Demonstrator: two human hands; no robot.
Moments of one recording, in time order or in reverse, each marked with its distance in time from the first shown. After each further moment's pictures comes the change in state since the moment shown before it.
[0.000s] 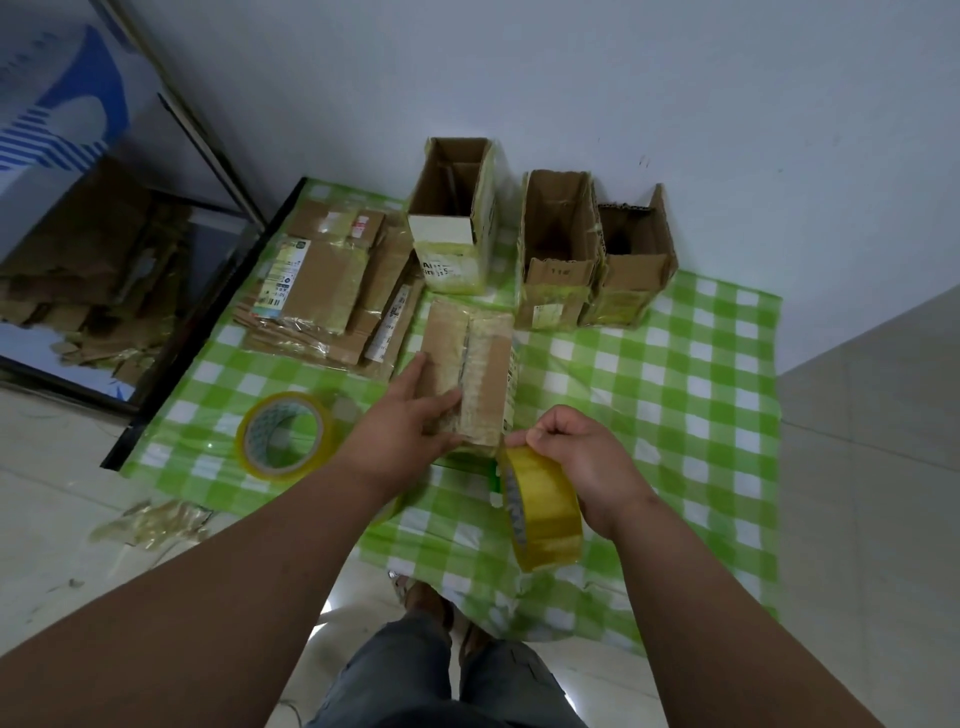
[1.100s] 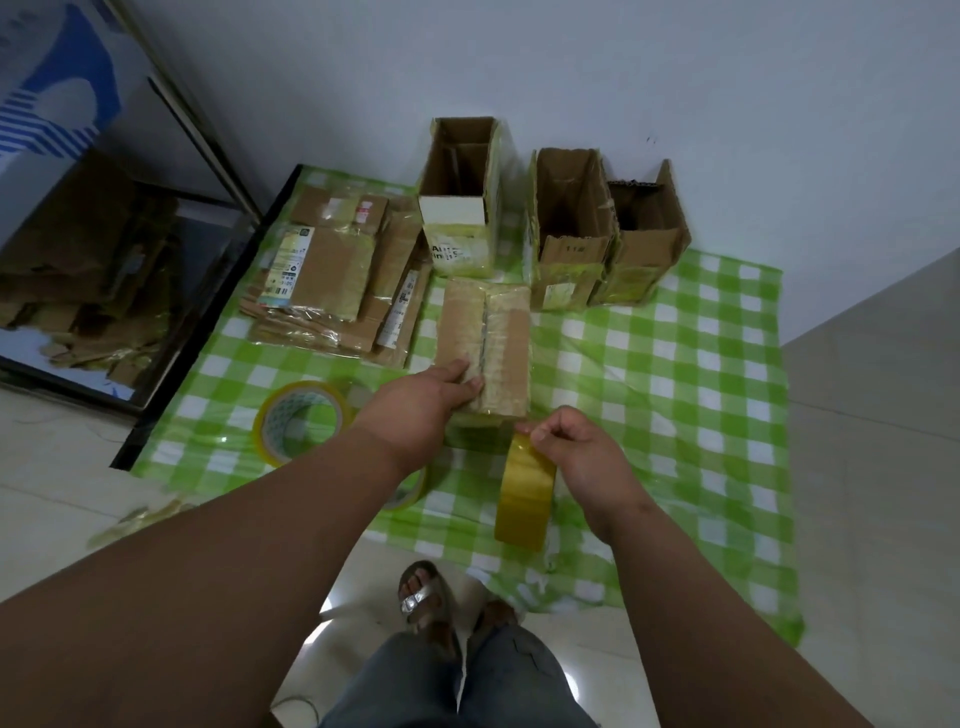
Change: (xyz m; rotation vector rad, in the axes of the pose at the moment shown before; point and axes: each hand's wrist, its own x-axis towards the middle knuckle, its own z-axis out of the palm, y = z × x) left_hand 0.007 -0.015 -0.016 0.345 -0.128 0.229; right_hand -0.009 0.028 0.034 -0.082 0.108 -0.069
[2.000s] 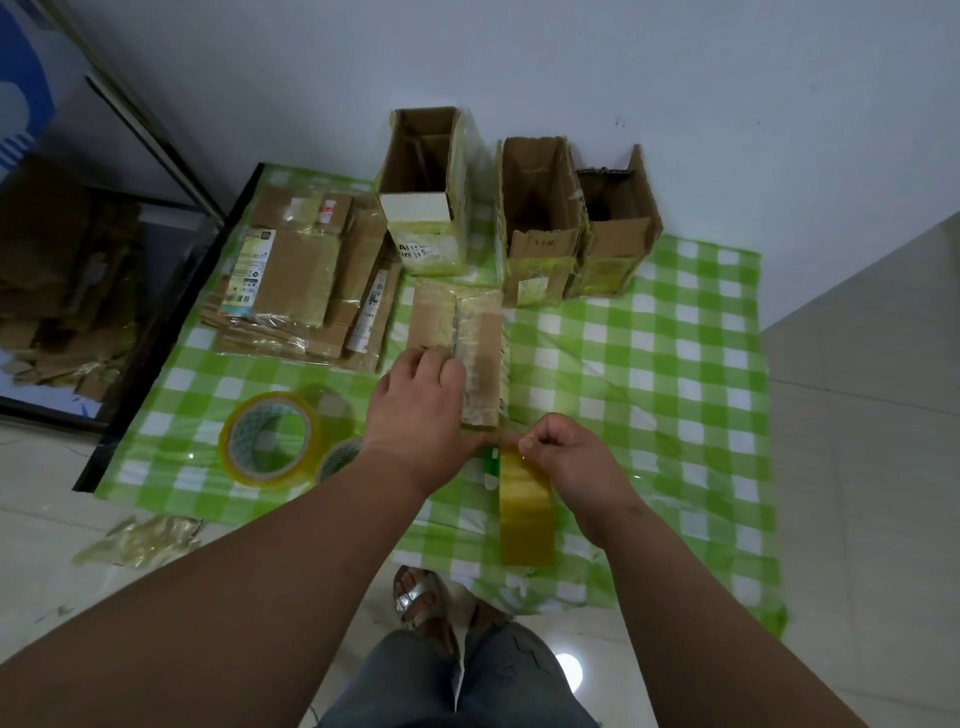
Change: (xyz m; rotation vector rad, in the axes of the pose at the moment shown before) left_hand 0.012 0.047 0.014 0.202 0.132 -0.147; right_hand 0.007 0.013 -0.019 -0.051 0.041 0.052
